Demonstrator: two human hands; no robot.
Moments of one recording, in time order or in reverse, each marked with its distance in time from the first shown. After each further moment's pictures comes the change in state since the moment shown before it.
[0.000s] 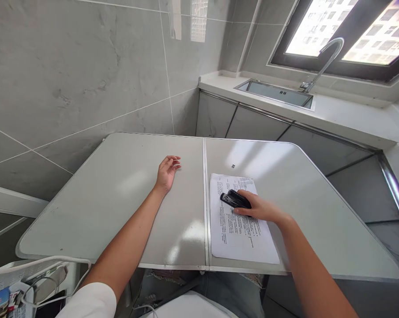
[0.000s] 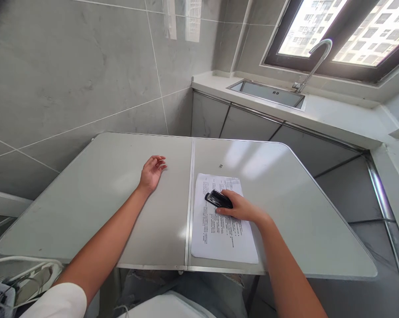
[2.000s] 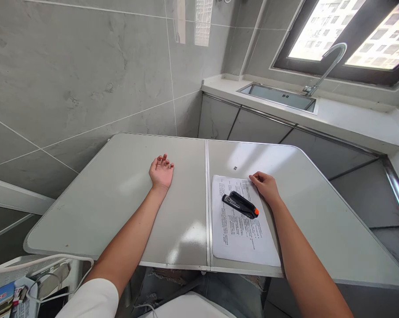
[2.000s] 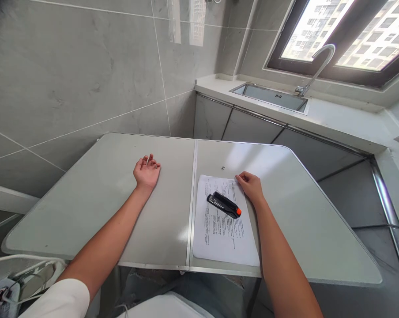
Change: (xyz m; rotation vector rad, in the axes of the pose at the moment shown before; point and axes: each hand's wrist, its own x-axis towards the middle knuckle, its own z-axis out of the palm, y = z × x) left_hand 0.012 0.000 -0.017 -0.870 0.377 -0.126; right_hand 0.069 0.076 -0.023 0.205 0.745 0.070
